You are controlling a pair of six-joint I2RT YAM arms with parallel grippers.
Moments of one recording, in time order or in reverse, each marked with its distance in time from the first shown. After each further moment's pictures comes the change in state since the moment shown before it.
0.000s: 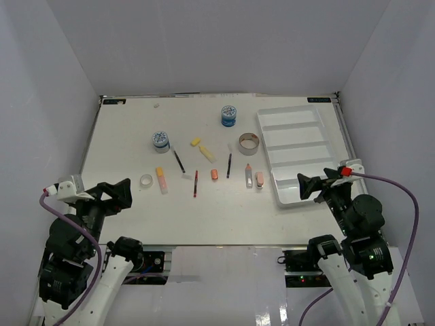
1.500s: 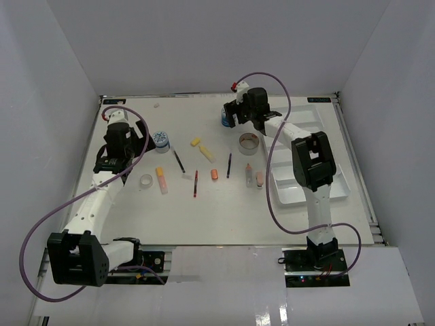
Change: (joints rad) left arm 0.222 0.966 -0.067 0.591 0.128 0.007; right arm 0.145 2.018 1.014 0.563 -0.192 -0.188
